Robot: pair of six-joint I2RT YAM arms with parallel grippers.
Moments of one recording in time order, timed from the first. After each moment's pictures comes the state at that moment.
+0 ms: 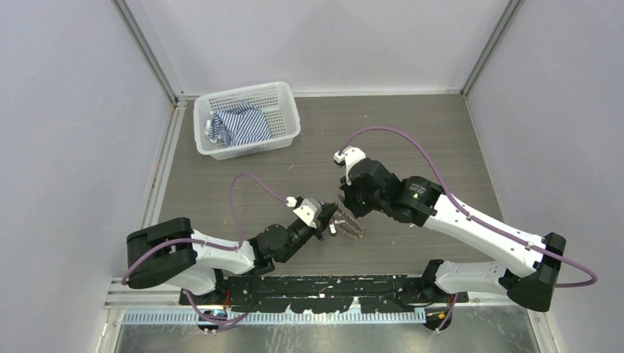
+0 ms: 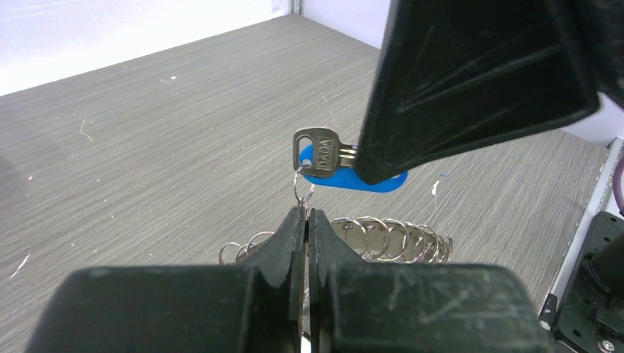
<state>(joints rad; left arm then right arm) -1.26 1.38 0.36 1.16 -0.46 -0.02 0.97 1.15 1.15 -0.80 0.21 0.31</state>
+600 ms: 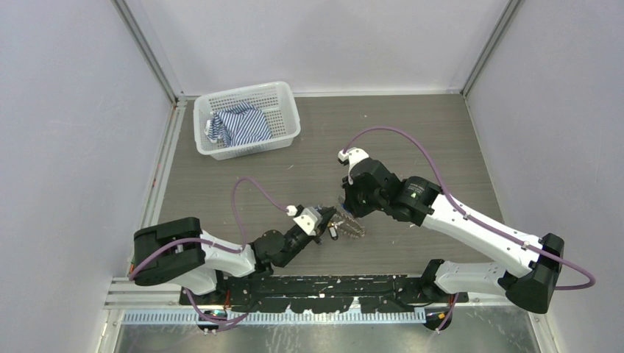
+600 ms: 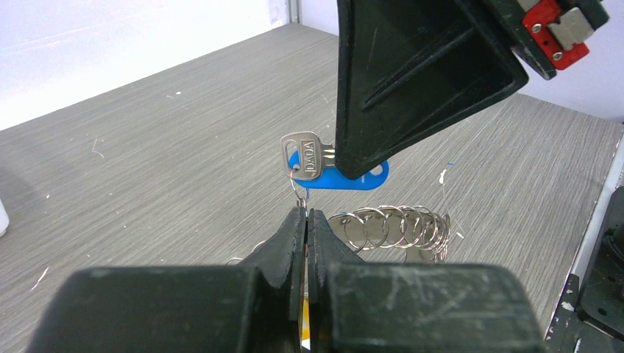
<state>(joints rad) -1.29 1.43 0.31 1.31 -0.46 0.09 0.92 1.15 1.09 -0.77 0.16 0.39</state>
